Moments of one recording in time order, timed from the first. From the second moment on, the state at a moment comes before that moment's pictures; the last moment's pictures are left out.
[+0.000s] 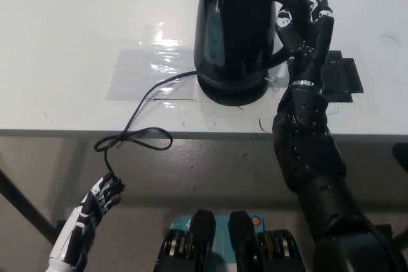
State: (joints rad) left_arm 0.08 0.21 0.01 -0.04 -0.12 -0.15 -0.20; right_arm -0.93 0.10 -0.18 0.86 0.03 -0.38 -0.44
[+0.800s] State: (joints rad) left_arm 0.07 0.21 0.01 -0.04 -0.12 -0.15 -0.21; right_arm -0.79 0.10 -0.11 0.71 0.00 -0.42 -0.41
